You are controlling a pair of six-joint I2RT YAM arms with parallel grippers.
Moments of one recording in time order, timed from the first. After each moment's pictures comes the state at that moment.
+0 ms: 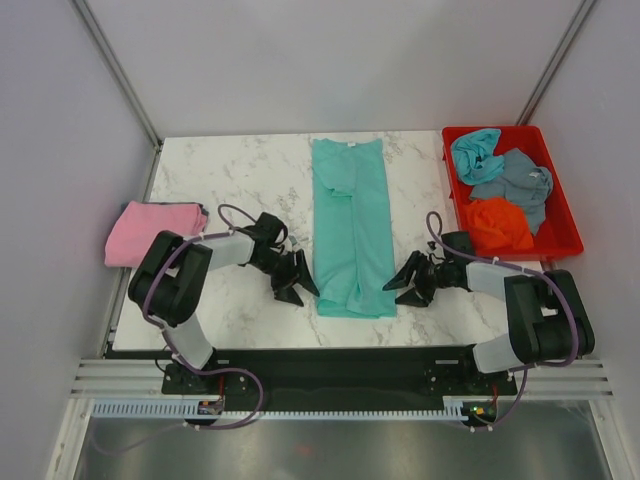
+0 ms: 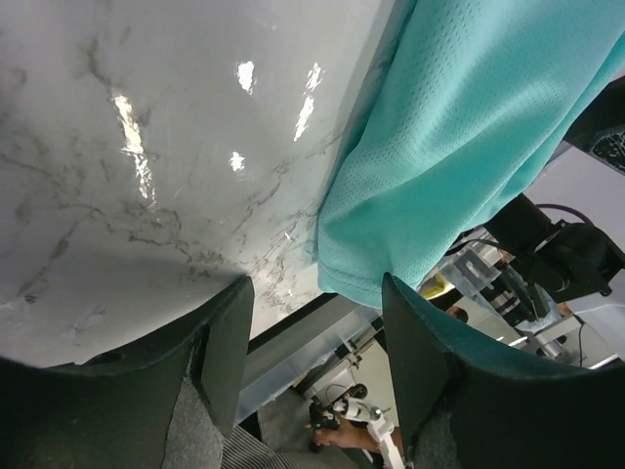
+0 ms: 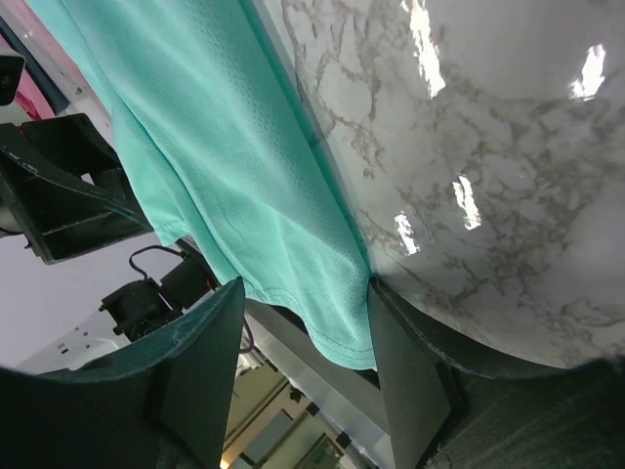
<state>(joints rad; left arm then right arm) -0.44 1.75 0.86 -0.45 0.67 -0.69 0.11 1.46 0.50 -0.20 -0.72 0.79</state>
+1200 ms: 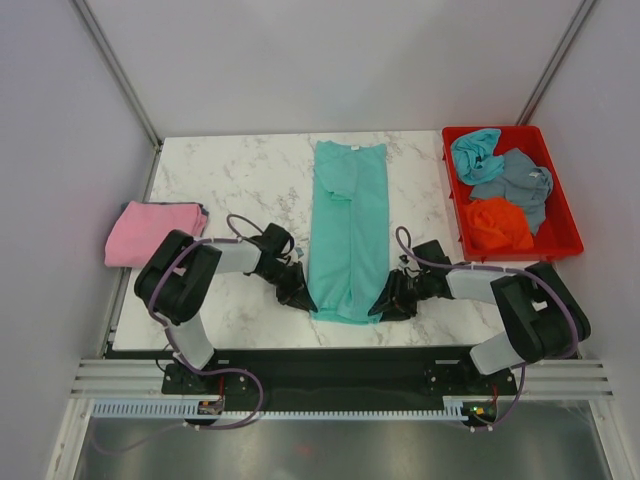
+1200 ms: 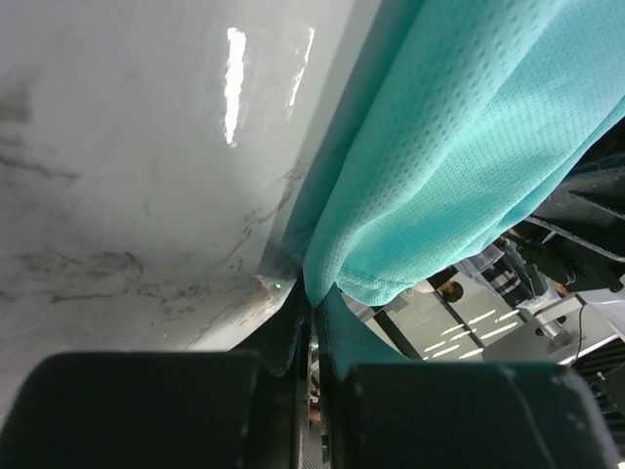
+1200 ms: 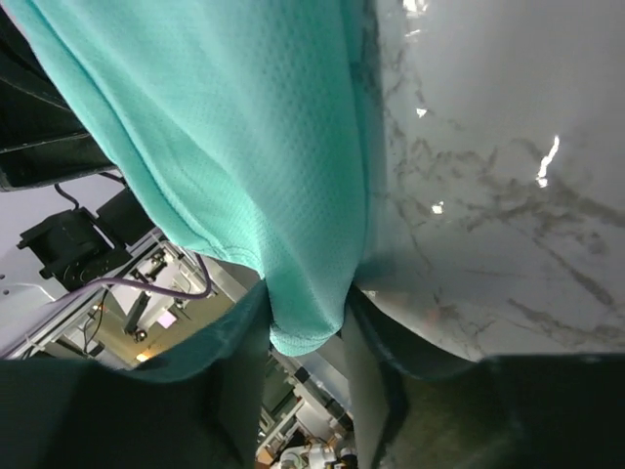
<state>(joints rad) -0.50 1.78 0.79 -0.36 0.72 -0.75 0.36 1.49 0.47 -0.16 -0.73 0.83</state>
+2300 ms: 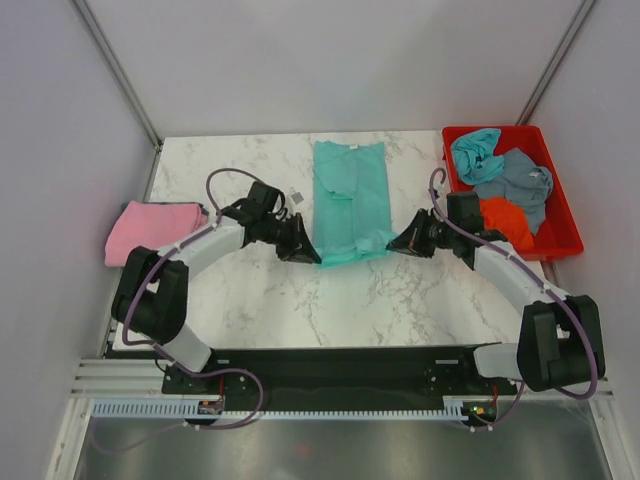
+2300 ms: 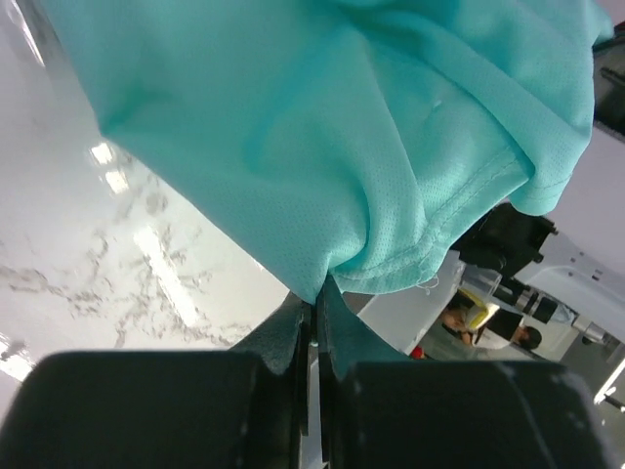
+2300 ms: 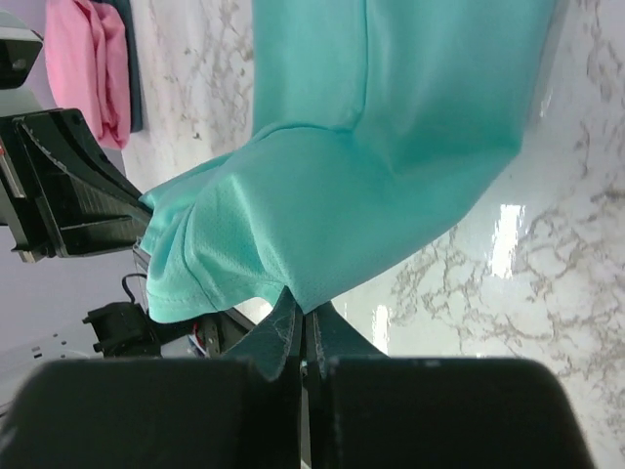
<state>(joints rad) -0.44 1.59 1.01 -0.43 0.70 -0.62 0.16 1.31 0.76 -0.26 -0.63 0.65</state>
